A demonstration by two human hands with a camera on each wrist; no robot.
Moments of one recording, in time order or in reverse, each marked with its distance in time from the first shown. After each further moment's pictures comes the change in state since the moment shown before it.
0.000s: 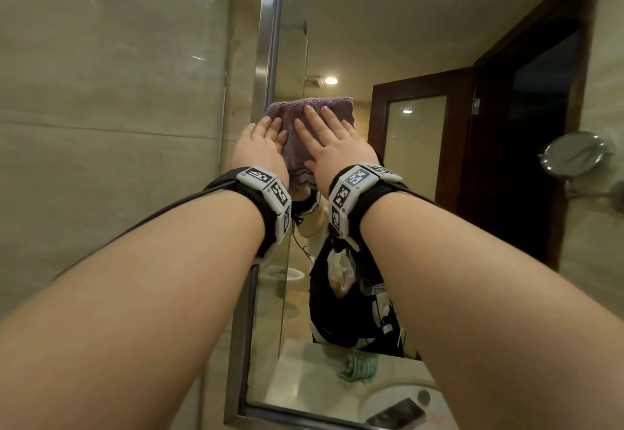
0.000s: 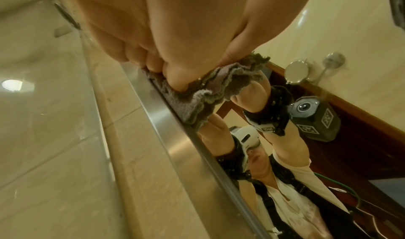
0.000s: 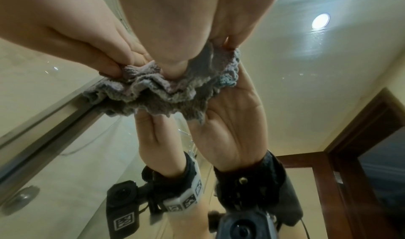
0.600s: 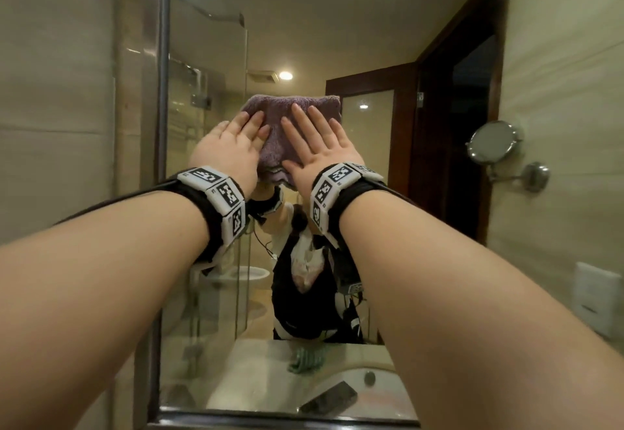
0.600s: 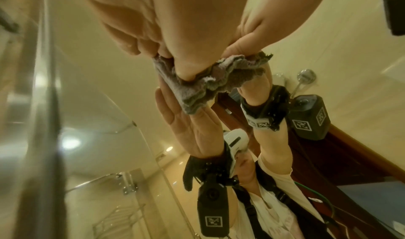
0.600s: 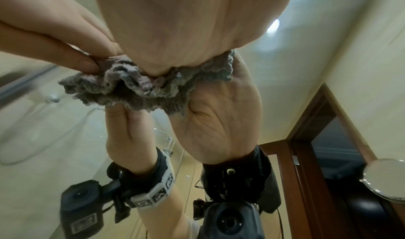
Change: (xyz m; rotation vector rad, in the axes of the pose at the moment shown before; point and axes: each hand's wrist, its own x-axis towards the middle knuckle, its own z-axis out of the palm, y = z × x) left_hand -0.018 0.076 -0.048 -0.062 0.141 0.146; right_hand -0.063 0.096 0.024 -0.005 0.017 0.104
